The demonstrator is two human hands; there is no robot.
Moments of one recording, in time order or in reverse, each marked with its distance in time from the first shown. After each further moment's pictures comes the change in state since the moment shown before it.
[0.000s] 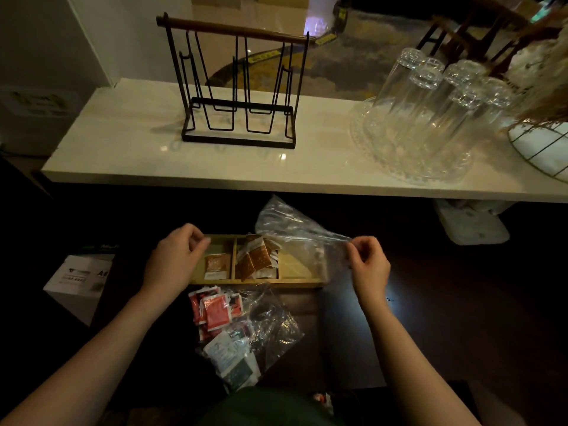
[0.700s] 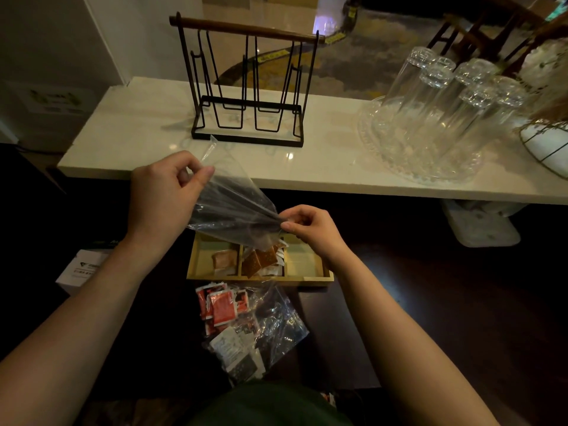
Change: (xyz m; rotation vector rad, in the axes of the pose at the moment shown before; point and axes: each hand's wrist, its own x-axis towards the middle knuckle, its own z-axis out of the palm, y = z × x) left_hand 0.026 0.080 -0.085 -0.161 0.290 0.205; right_hand 0.014 -0.084 0.061 0.199 -0.739 -0.077
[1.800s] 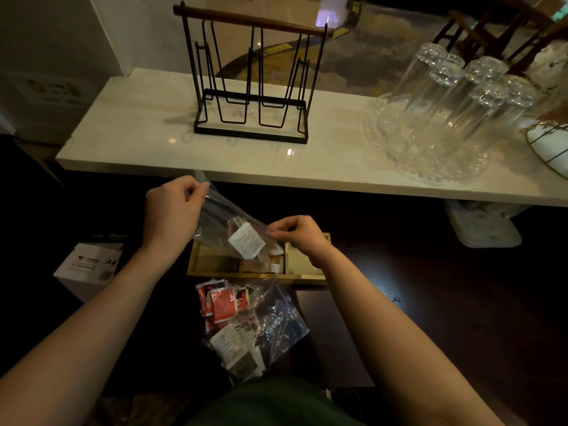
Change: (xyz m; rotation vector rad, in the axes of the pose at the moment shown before) left_hand -0.012 -0.043 0.030 0.096 -0.065 -0.169; right_hand 0.020 0.028 0.025 -0.053 -0.090 0.187
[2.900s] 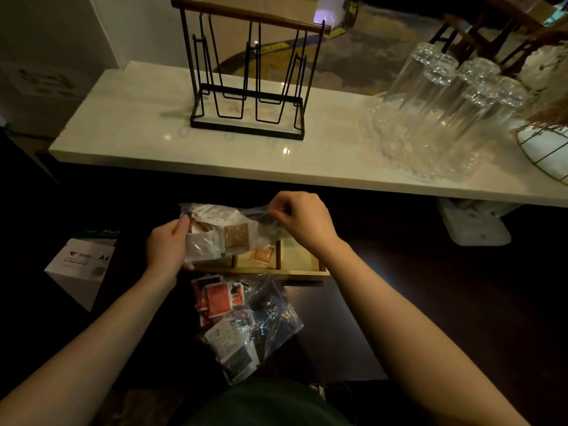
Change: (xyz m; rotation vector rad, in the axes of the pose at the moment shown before) left_hand -0.045 -0.054 0.039 -0.440 -0.130 -0.616; right_hand -0.023 -0.054 -0.006 -0.724 0.231 -0.348
